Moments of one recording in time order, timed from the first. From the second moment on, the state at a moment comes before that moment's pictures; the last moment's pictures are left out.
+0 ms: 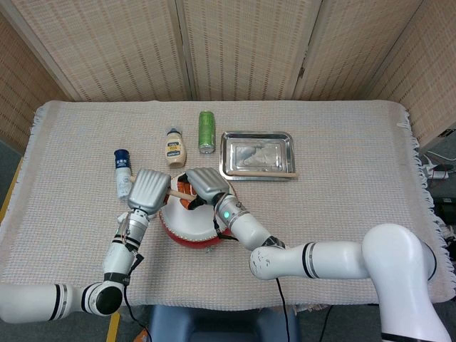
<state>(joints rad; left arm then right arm) -0.92 -1.44 -0.24 -1.79 0.72 1.25 0.92 1.43 -1.51 0.27 -1.57 -0.31 0.80 -0.24</state>
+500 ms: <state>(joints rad) -0.91 -1.43 -0.22 -1.80 0.77 1.27 0.89 1.37 -1.53 0.31 -1.58 -0.35 0.81 -0.20</state>
